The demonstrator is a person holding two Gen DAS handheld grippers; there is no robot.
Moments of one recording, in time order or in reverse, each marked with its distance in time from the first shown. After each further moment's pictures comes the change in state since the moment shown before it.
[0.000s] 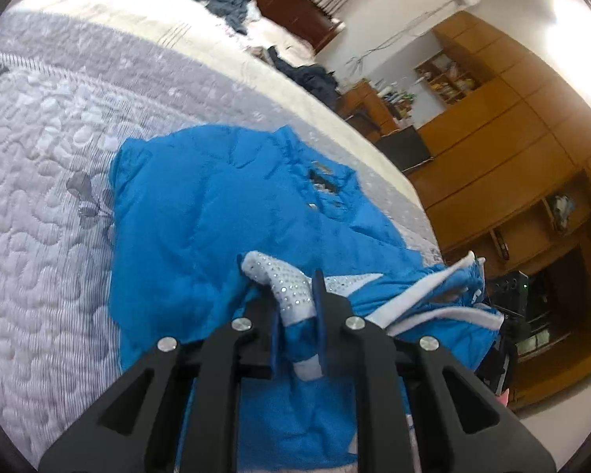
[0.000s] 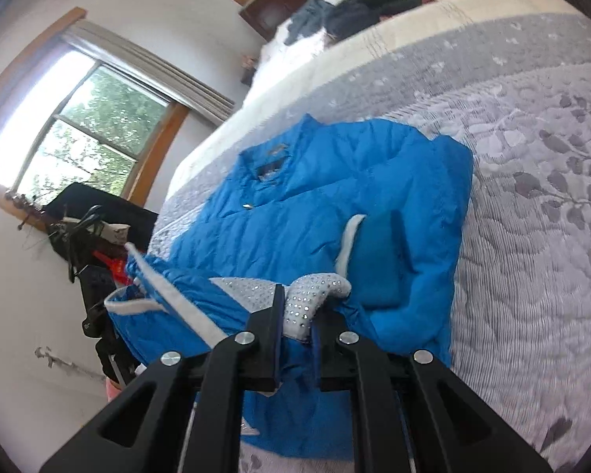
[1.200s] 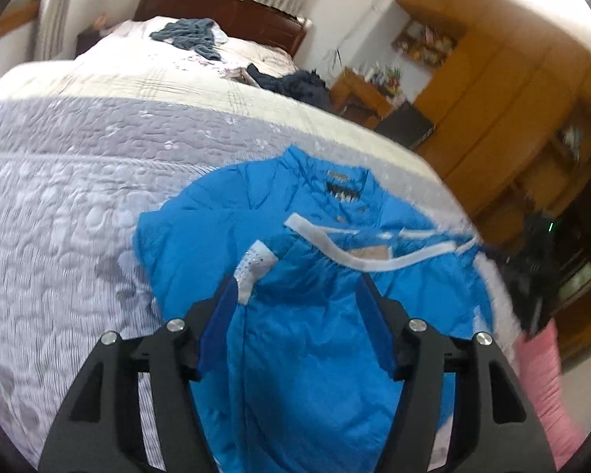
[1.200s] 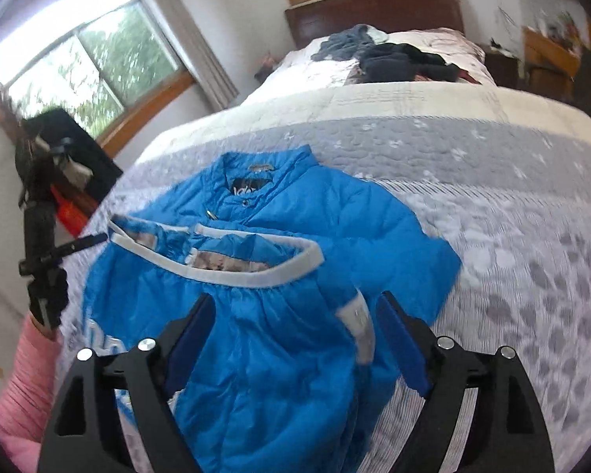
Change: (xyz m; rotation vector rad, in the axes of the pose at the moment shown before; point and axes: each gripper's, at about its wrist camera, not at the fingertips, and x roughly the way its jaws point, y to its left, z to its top) left arm -0.003 -0.011 0.013 0.329 -0.022 0.115; right arm 0.014 0.024 0.021 -0.382 -0.061 -0.202
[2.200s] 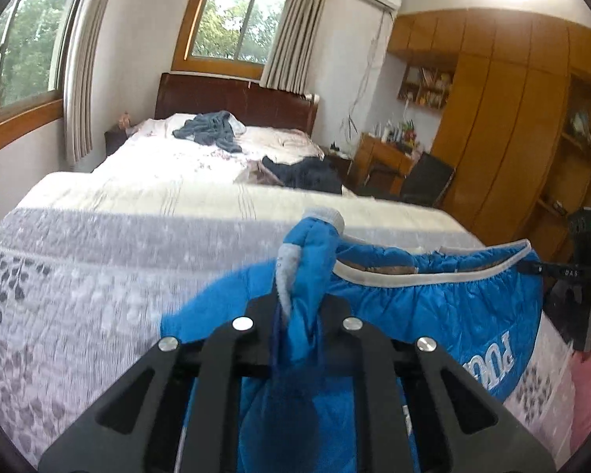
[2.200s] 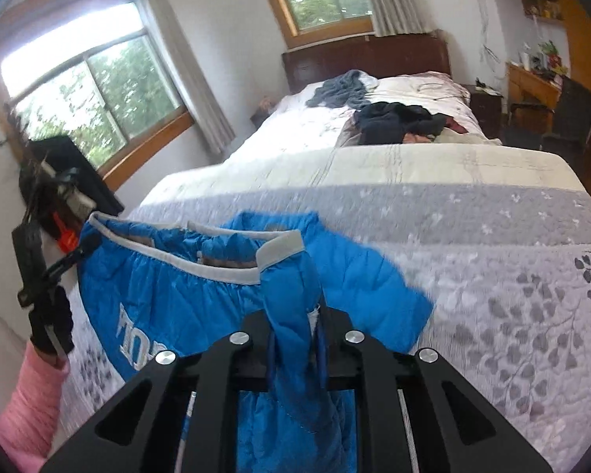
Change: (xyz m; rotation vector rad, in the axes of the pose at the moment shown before) left arm -0.063 -0.081 0.037 0.091 -0.349 0.188; right arm -0.083 0.029 0.034 0.028 -0.173 -0.047
